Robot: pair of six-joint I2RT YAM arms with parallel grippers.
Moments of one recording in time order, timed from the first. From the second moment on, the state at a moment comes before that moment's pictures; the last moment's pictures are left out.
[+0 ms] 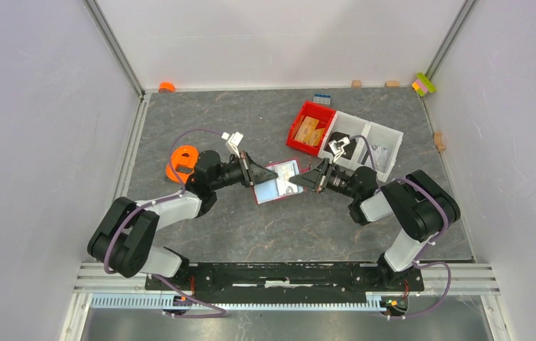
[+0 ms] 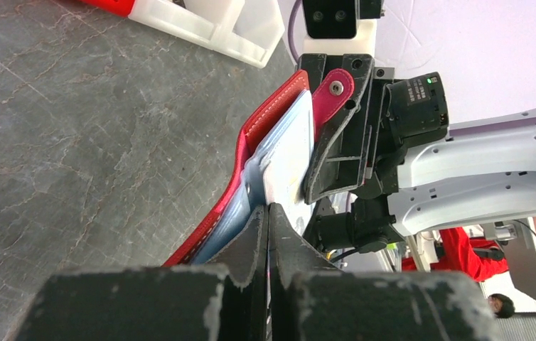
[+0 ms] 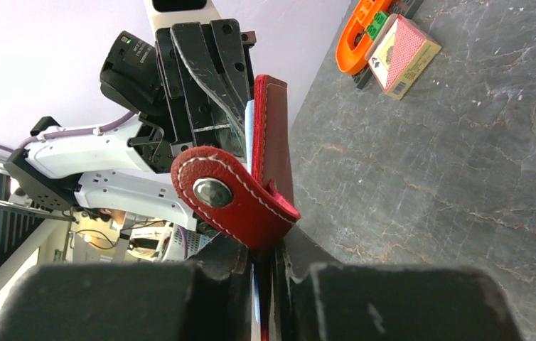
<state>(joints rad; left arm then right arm) -0.48 1.42 0.52 0.76 0.66 -0.89 0.42 1.70 0.36 1.47 -0.76 1.23</state>
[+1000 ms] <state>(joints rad) -0.52 1.44 0.54 0.73 0.68 -0.84 0.36 1.70 0.31 1.47 -0.76 1.25</state>
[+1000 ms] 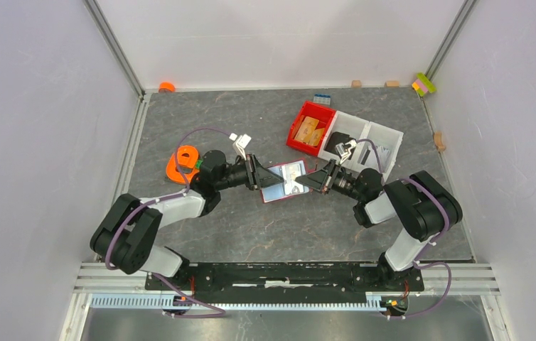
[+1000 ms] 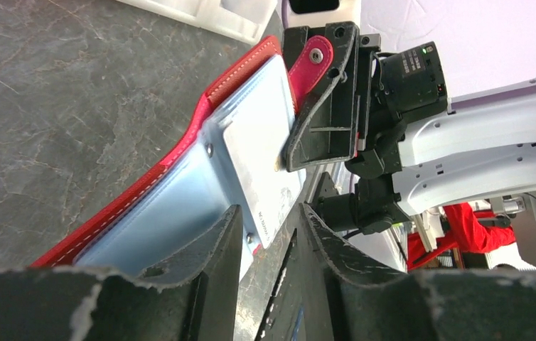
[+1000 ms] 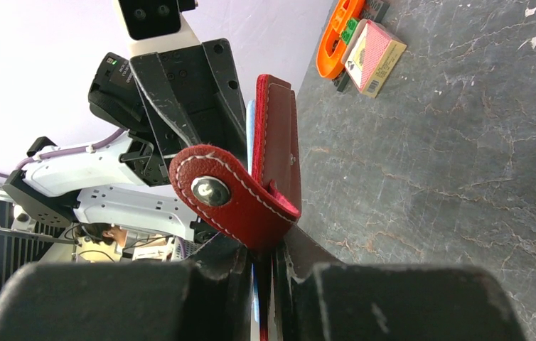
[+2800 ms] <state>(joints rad) -0.58 1.53 0.66 0.53 0.73 -0.79 0.34 1.70 0.30 1.47 -0.74 1.29</state>
